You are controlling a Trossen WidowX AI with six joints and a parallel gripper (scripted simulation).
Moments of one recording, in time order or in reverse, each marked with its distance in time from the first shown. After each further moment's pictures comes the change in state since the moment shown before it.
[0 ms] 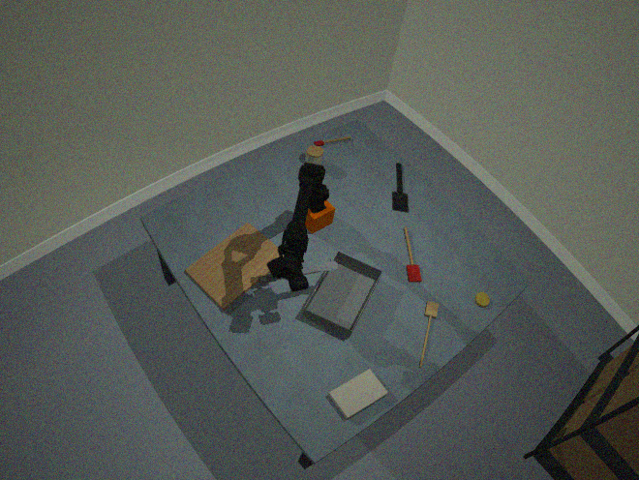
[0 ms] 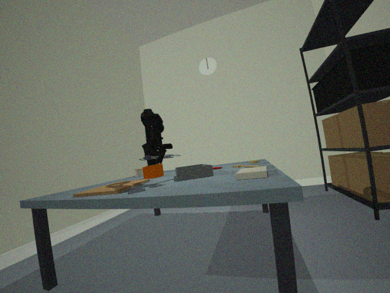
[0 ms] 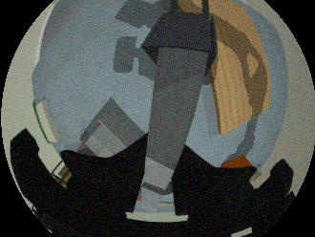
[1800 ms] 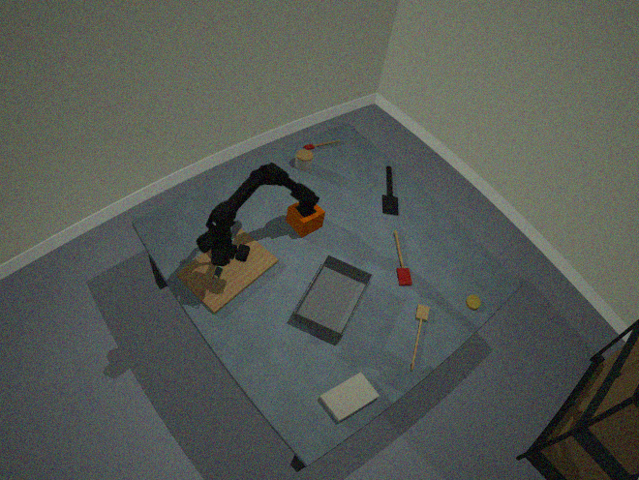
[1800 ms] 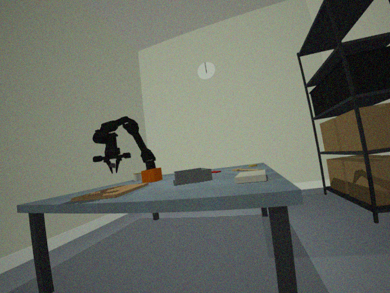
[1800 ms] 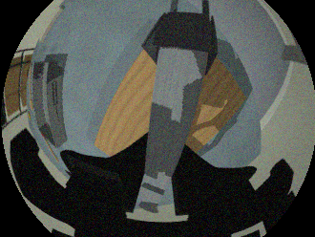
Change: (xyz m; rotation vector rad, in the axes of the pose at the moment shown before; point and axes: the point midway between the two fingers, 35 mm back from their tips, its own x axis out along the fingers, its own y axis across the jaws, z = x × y) arm -0.005 -0.147 0.186 -1.024 -0.010 -0.013
